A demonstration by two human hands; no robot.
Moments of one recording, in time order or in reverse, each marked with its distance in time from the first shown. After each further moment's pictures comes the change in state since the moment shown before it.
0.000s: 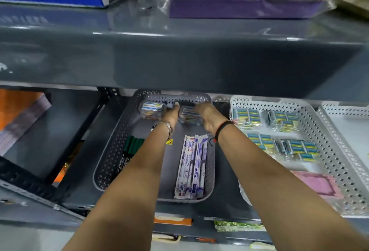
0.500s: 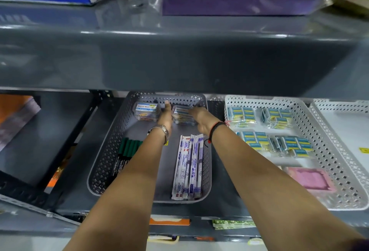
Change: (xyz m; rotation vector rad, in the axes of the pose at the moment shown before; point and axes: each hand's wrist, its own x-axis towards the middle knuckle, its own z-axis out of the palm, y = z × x) left_hand -0.002 -0.005 0.003 -0.184 0.000 -0.006; right_hand -0.001 0.009 0.003 -0.081 0.009 0.036
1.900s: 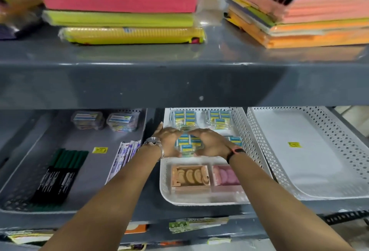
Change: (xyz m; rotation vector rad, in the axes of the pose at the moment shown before) left_hand -0.081 -0.034 0.138 1.782 -0.428 0.687; right_hand -0.019 0.086 -0.226 -1.070 -0.215 -0.663
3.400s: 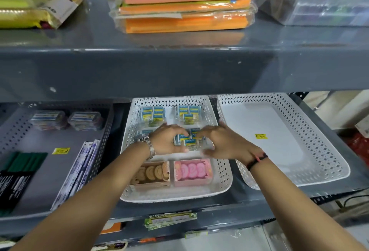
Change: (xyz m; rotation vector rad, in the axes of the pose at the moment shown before) left_hand 0.012 0.090 -0.023 -0.305 0.079 0.219; right_hand -0.095 0.065 -0.047 -0.185 0.003 0.041
